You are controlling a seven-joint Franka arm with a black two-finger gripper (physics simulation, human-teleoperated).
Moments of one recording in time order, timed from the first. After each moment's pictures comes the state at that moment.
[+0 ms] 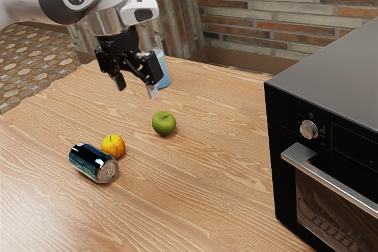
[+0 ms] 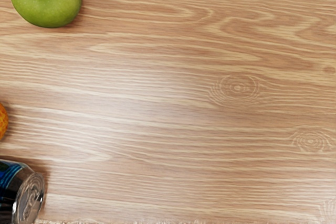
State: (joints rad) arm -0.03 0.09 0.12 -1.31 0.02 1.46 -0.01
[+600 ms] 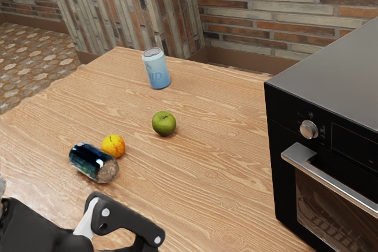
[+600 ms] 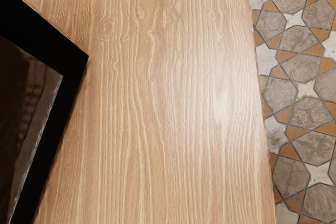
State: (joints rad) arm -0.53 -0.70 -0.28 -1.98 -0.24 1.77 0.92
